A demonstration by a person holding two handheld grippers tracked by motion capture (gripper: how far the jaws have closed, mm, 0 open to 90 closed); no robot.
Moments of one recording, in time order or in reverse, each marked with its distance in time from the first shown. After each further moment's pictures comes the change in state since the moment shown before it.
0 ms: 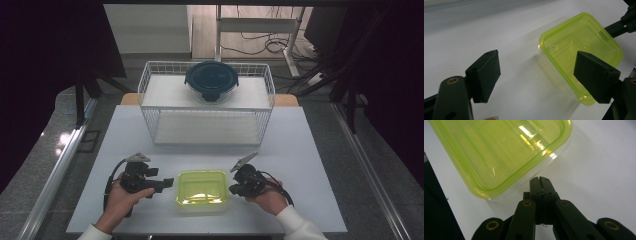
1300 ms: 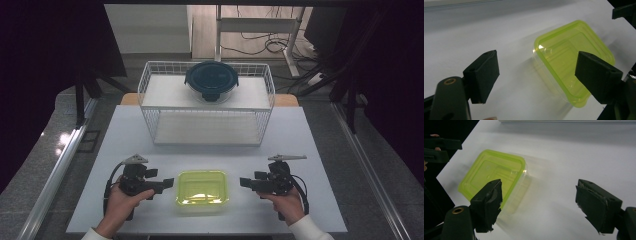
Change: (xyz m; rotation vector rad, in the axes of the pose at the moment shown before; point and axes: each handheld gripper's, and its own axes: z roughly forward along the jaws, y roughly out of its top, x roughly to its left) left arm -0.008 -0.005 -0.006 -0.052 -0.006 -0.041; right arm -0.027 -0.047 -0.046 -0.400 0.062 0.474
